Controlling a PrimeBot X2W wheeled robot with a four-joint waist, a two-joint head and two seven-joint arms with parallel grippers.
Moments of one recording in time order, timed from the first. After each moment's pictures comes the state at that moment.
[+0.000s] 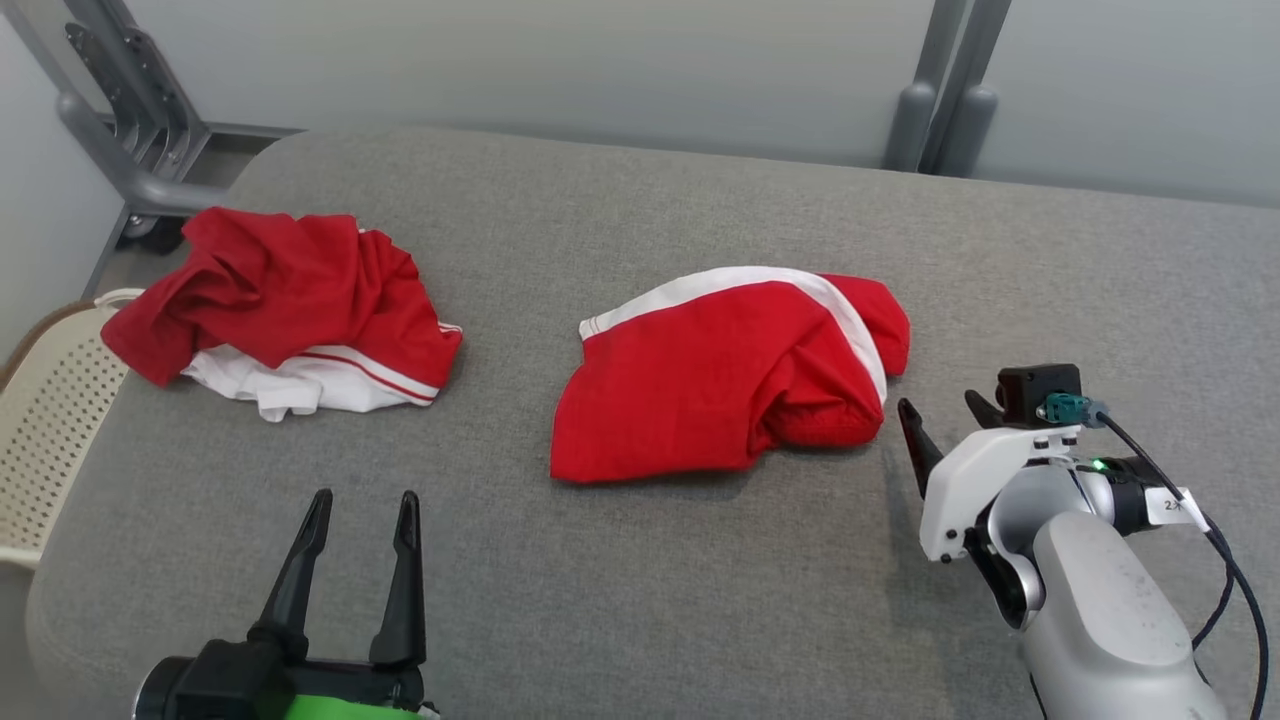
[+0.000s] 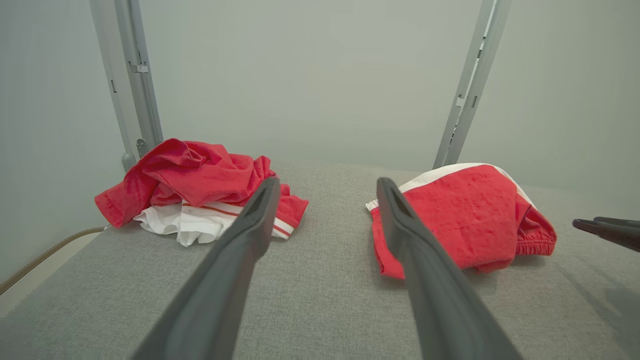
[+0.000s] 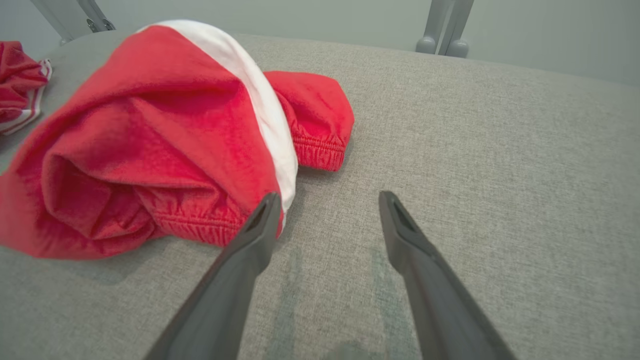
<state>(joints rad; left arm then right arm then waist) 0.13 0.05 -0.08 -0.05 -0.19 -0.13 -0.26 -0.41 -0.05 0.01 0.60 0.09 0.13 0.09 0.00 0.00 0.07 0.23</state>
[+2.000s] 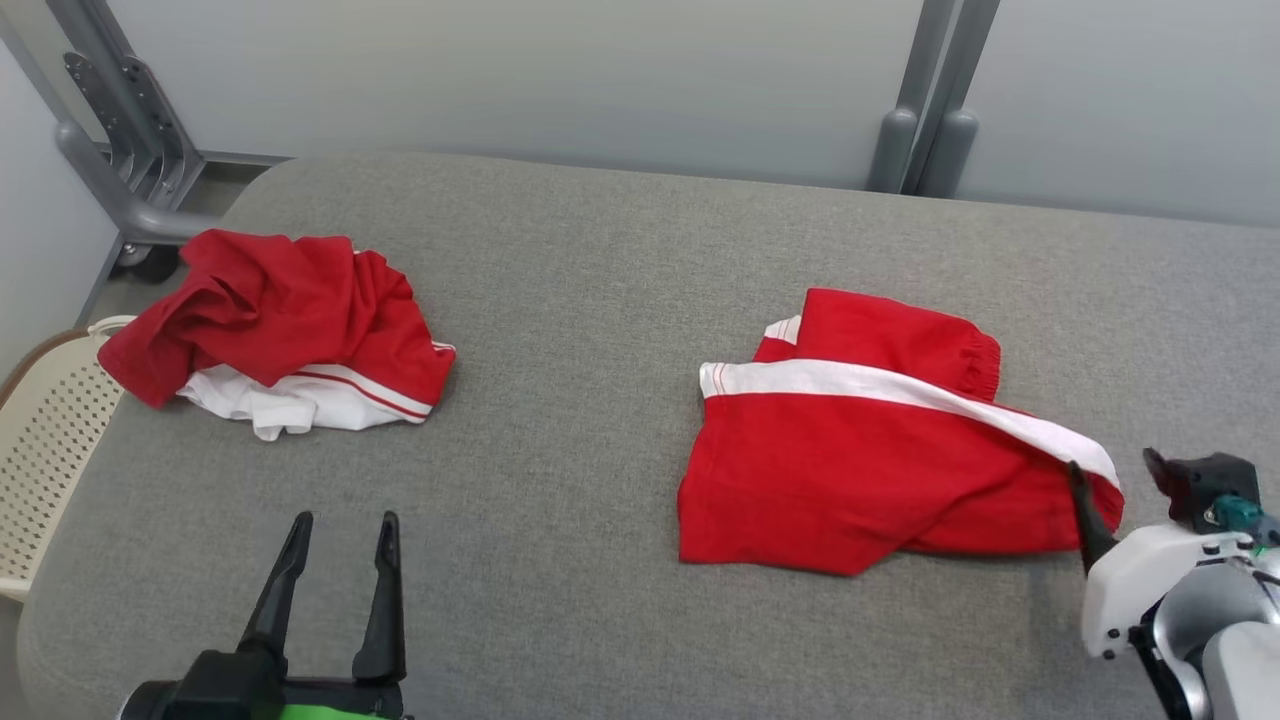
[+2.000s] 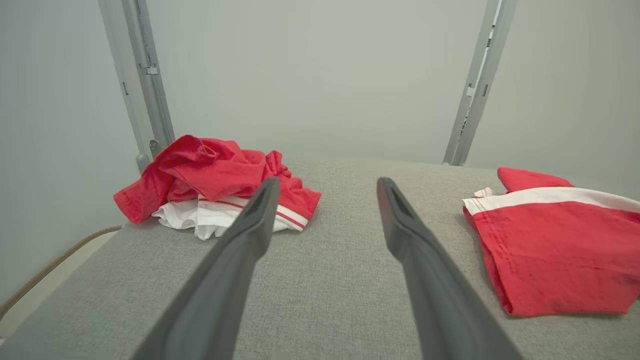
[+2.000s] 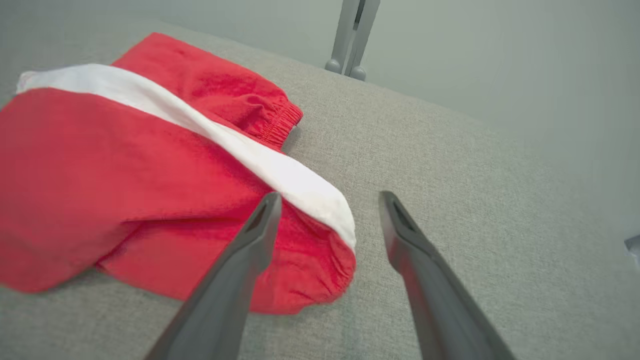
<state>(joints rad) 0.13 0.05 -0.06 -0.01 -0.14 -0.13 -0.26 -0.11 -0.27 -0.06 0.28 0.01 0.13 0.11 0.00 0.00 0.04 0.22</state>
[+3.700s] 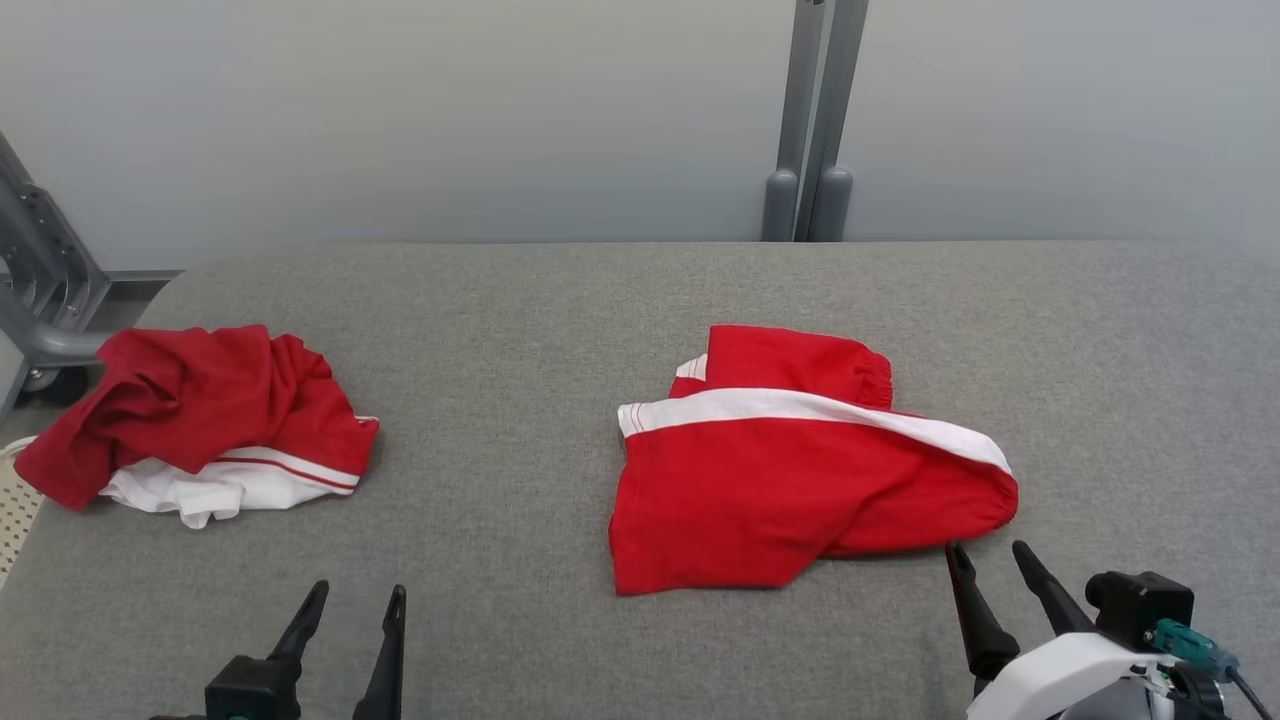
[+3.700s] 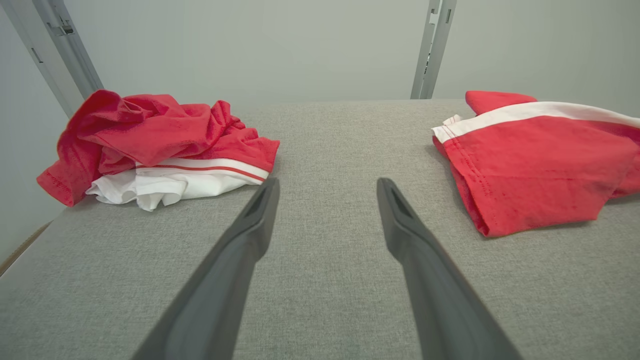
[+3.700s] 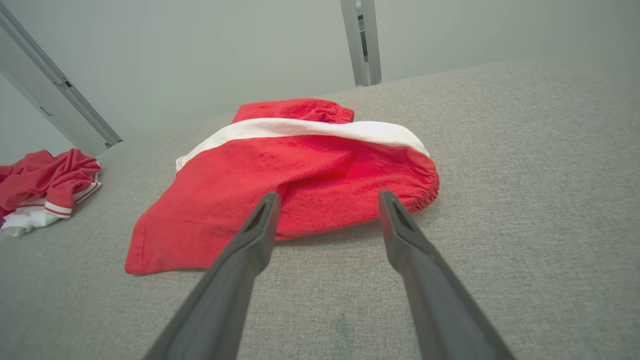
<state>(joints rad) 0.12 0.17 -0.11 0.17 -0.20 -0.12 -0.18 0.08 -0.05 0.02 0.17 0.30 0.13 -0.06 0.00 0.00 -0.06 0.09</state>
